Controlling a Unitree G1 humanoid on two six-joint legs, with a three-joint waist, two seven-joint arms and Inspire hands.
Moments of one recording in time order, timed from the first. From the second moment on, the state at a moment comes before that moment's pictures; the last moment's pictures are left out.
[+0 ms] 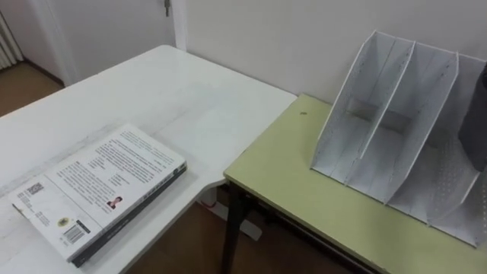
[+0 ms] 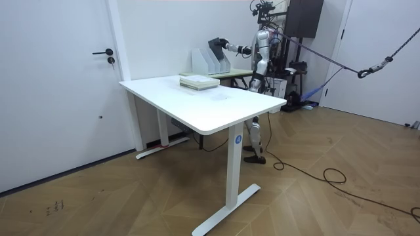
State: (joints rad) left arm 0.21 0.28 -0.05 1.07 -0.43 0.06 -0.32; right arm -0.59 -0.60 -0.17 0.60 0.18 0.07 -0.62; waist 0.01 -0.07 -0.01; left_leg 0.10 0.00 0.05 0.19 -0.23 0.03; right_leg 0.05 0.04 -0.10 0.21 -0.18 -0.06
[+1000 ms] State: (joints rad) left arm 0.23 0.30 -0.01 1.00 -0.38 0.13 -0.27; right arm -0.69 -0.64 -0.14 0.66 0.39 0.19 -0.52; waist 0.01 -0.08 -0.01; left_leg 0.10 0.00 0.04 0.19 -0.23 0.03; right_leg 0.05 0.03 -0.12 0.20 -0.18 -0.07
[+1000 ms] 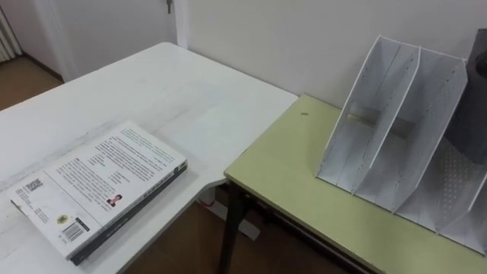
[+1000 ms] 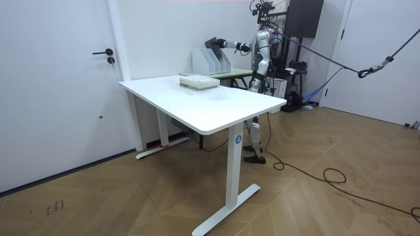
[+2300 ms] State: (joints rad) left arm 0.22 0.31 -0.01 0.99 -0.36 0.13 -0.25; right arm -0.73 -0.64 -0.02 0.44 0.58 0.19 -0.32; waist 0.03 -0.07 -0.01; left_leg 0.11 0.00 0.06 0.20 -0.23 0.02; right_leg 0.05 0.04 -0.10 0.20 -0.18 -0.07
